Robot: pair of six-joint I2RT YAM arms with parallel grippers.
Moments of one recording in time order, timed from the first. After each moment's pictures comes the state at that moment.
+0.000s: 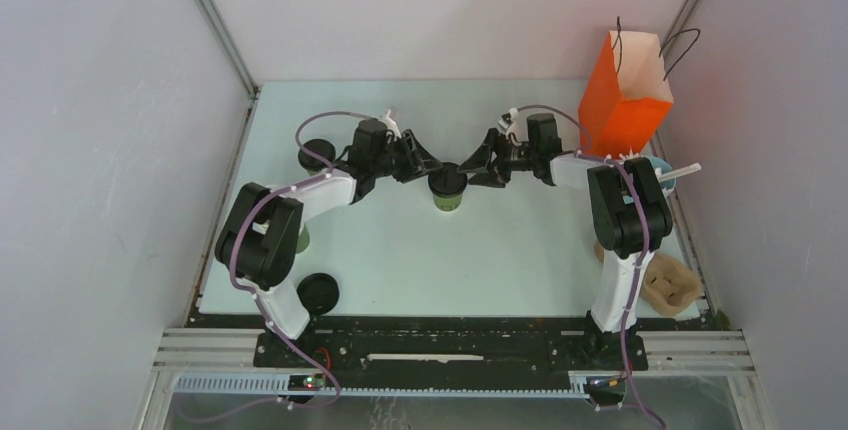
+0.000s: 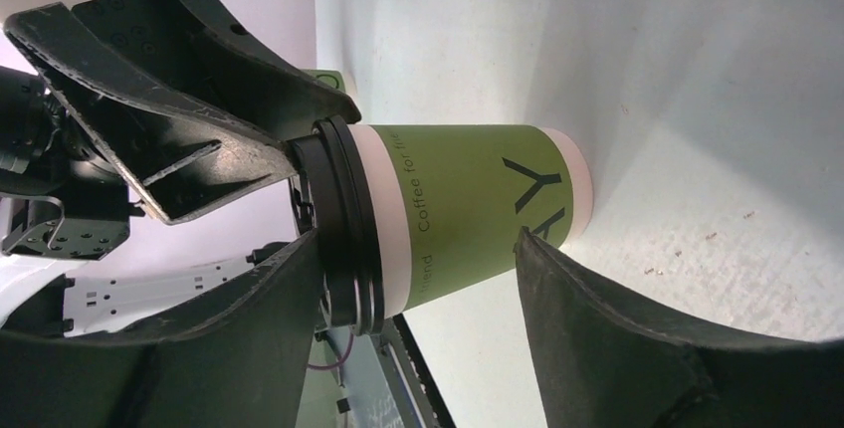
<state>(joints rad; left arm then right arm) -0.42 1.75 1.03 0.20 0.40 -0.82 0.24 1.97 1.15 0.18 -0.94 0.76</state>
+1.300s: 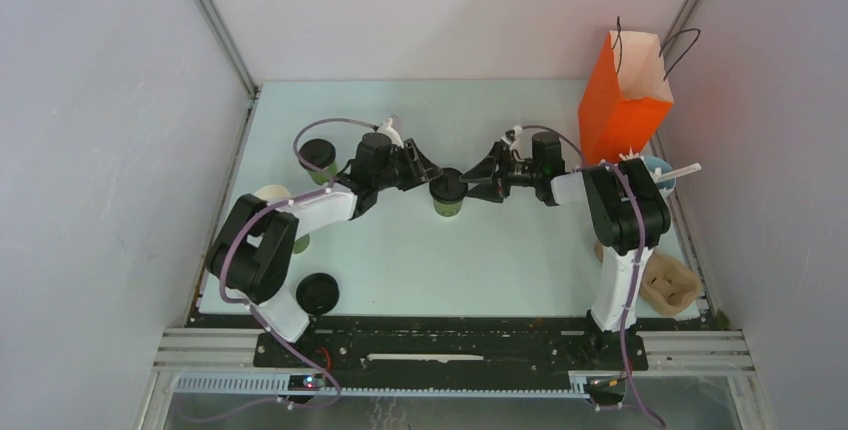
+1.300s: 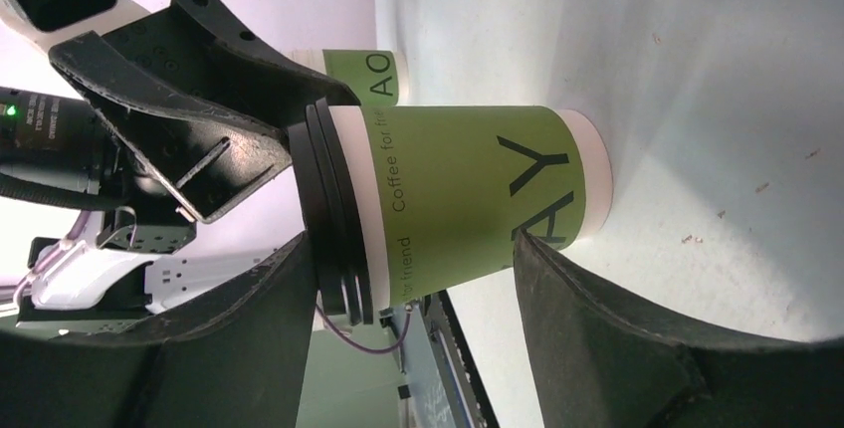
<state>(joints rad) -0.48 1.67 0.92 0.28 0.28 -0.80 0.22 2.01 0.96 0.51 -1.05 1.00</state>
